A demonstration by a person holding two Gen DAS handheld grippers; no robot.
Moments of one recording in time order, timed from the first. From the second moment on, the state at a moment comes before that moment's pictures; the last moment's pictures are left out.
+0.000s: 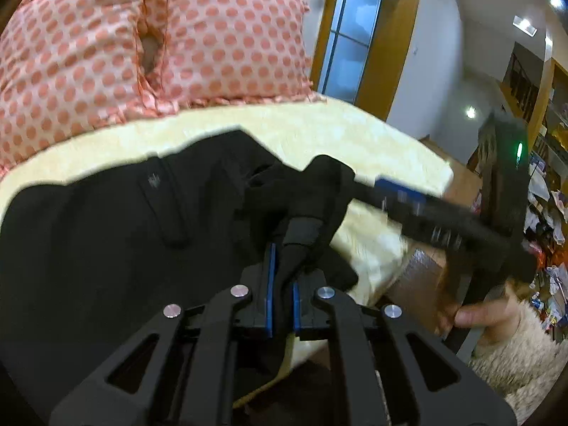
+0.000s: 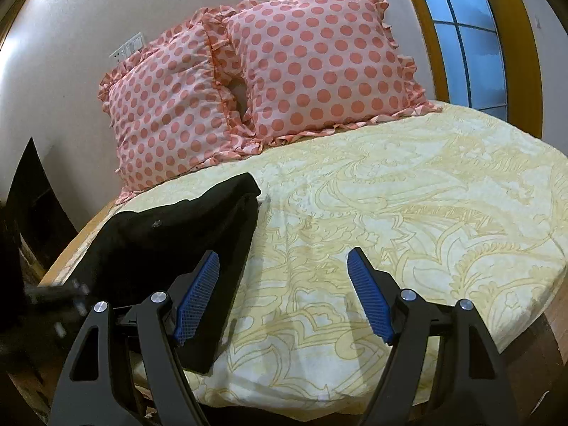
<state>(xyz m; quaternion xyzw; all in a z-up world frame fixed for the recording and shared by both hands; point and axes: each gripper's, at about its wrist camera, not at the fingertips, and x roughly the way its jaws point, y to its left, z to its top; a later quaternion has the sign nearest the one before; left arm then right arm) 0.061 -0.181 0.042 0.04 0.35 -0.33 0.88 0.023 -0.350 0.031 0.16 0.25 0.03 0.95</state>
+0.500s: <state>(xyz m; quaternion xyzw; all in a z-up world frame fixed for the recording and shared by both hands) 0.048 -0.061 0.102 -0.05 0.22 -0.22 0.95 0.032 -0.299 0.088 0.11 0.17 0.13 0.97</state>
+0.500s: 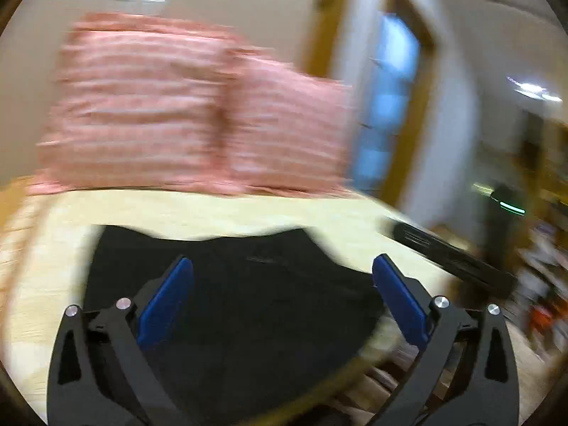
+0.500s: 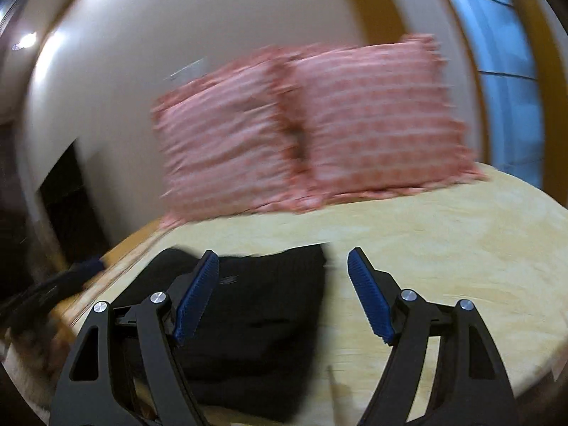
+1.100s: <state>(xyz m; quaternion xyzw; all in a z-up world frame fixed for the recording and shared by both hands) 0.066 -0.051 0.014 0.01 0.33 -0.10 0.94 0.049 -0.214 0.014 -0.01 0.29 0.11 0.95</state>
